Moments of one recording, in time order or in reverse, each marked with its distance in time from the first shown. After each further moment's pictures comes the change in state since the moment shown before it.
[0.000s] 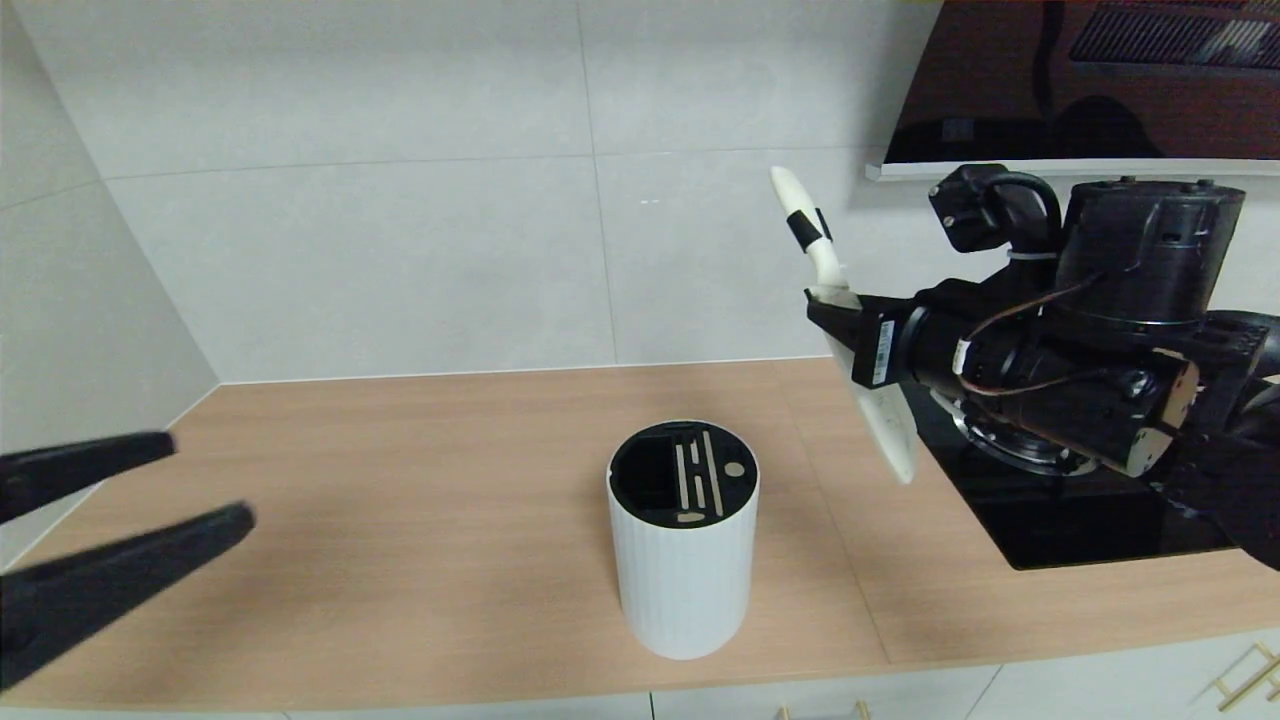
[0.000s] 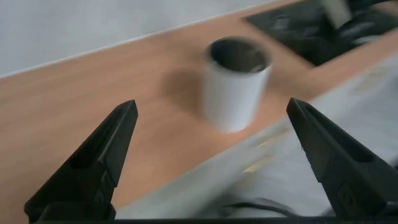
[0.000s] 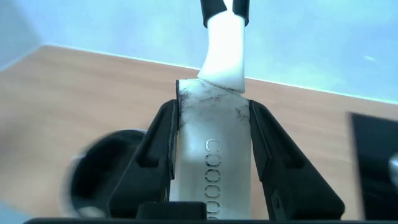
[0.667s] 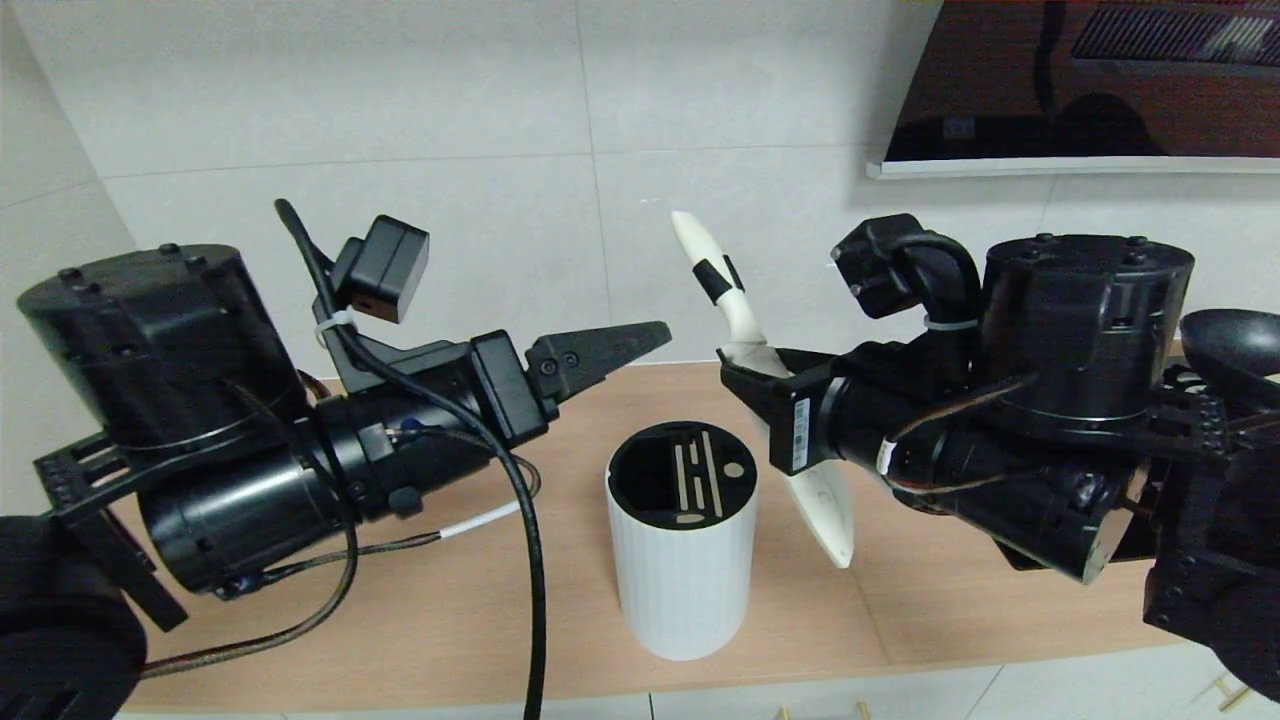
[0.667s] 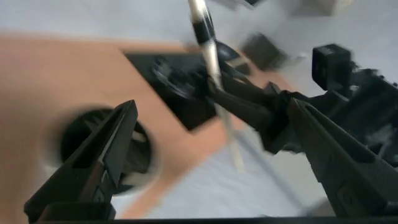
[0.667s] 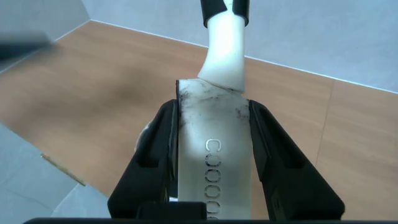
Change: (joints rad) left arm -0.407 0.632 0.026 -0.856 0.113 -0.683; right arm 0.231 0.014 0.035 -0.012 -0.110 0.012
